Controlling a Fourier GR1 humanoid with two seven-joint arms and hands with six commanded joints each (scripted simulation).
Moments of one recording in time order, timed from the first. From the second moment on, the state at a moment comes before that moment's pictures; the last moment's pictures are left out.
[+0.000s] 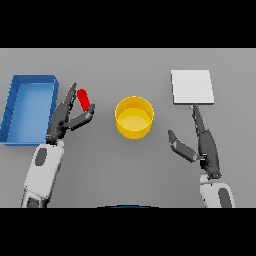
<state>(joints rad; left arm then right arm) -0.32 0.06 -0.01 -1.17 -0.17 0.02 -0.06 0.10 -0.04 0.13 -1.68 0.27 -0.08 -0.09</state>
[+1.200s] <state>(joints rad) -0.60 0.02 0.08 -0.78 -0.16 0.08 -0.23 0.11 -0.04 0.13 -1.70 0.26 -0.08 -0.07</state>
